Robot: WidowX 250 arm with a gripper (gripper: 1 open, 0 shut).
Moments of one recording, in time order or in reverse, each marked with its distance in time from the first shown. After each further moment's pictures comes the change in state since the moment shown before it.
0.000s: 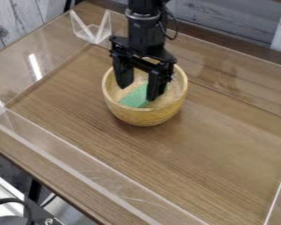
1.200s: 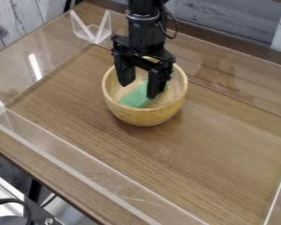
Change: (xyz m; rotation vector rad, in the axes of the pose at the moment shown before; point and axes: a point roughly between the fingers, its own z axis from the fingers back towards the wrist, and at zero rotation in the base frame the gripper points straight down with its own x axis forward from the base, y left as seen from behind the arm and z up) arm 0.005 0.014 -0.001 -0.007 -0.029 0.013
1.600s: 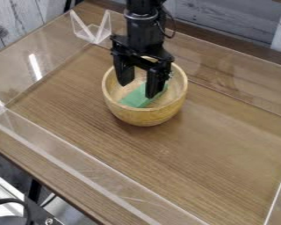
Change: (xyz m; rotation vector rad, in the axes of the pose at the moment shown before) arm 0.000 0.003 0.000 -0.003 -0.004 -0.014
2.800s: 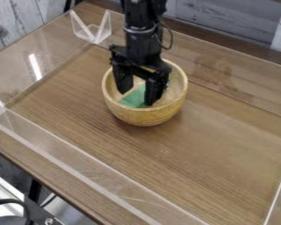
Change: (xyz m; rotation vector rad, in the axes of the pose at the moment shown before) arm 0.004 0.007 -0.022 0.011 -0.010 0.035
